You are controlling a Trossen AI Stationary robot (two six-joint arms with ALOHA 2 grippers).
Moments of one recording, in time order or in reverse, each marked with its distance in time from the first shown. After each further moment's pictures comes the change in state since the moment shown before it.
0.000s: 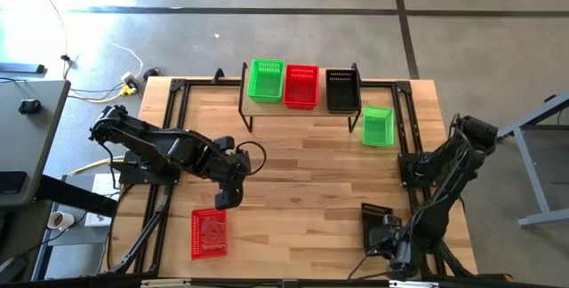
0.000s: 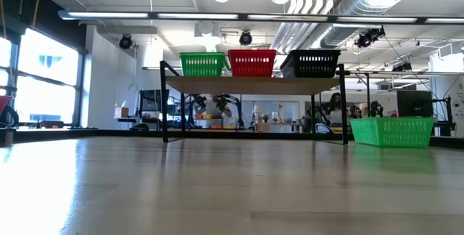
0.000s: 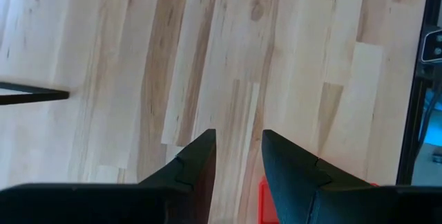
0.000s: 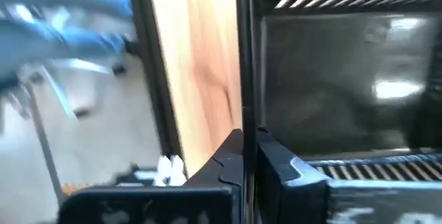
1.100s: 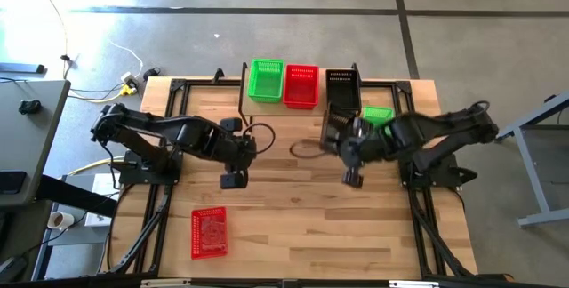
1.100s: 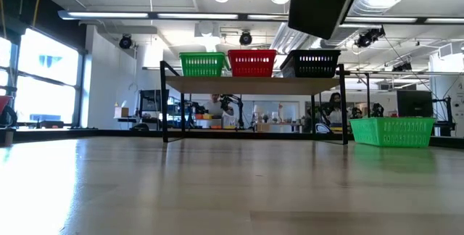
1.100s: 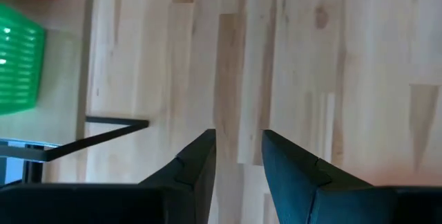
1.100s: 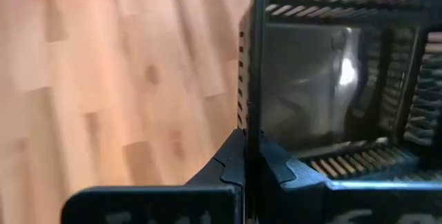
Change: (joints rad) left arm 0.141 0.000 0.000 0.000 -0.107 0.300; right arm -0.768 -0.087 0.659 -0.708 0.256 -0.783
